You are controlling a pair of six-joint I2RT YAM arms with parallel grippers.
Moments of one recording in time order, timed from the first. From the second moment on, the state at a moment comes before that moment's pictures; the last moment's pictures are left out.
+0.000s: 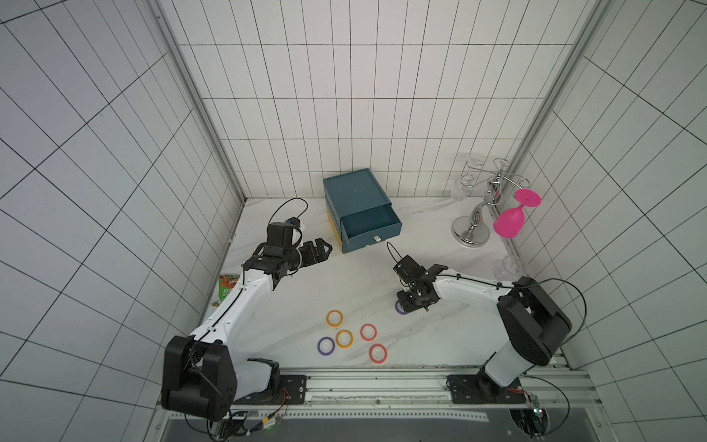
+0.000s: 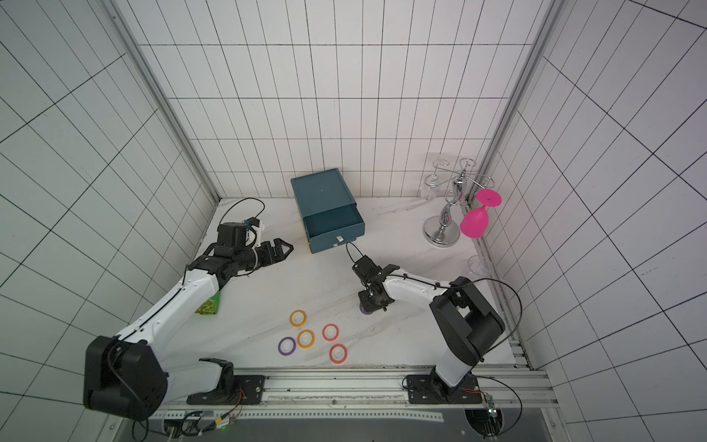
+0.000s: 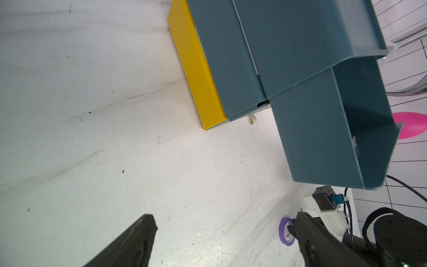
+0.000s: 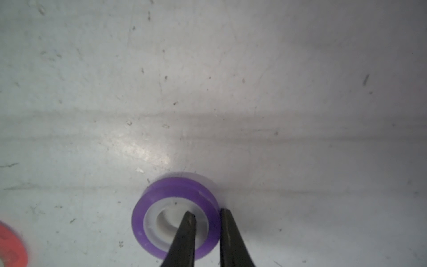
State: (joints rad) left arm -0.17 1.27 0.93 -0.41 0.38 -0.48; right arm 0.81 1.65 0.92 -0.63 0.03 0.30
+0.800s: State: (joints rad) left arm -0.17 1.21 0.87 -0.47 0.31 -0.51; right arm 0.75 1.36 1.11 -0.67 0.06 0.33
